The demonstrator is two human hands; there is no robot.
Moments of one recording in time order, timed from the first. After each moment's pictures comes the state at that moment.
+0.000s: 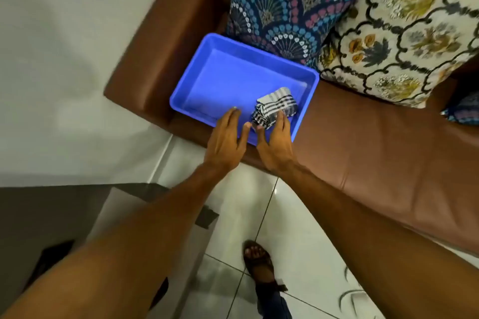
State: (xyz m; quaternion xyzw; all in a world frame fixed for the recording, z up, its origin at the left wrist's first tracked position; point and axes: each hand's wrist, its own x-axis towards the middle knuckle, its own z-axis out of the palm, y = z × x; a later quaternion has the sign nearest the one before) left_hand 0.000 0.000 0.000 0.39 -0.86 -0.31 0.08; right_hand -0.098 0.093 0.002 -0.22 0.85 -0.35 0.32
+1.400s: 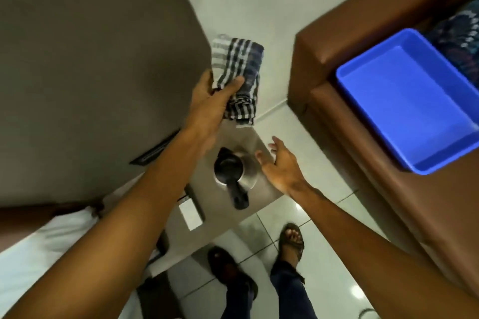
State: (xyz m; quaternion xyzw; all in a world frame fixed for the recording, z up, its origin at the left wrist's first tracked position) left_hand 0.354 -0.027 0.177 0.60 -0.33 -0.59 0.44; right_hand 0.211 0.078 0.050 -0.44 0.69 -0.20 0.54
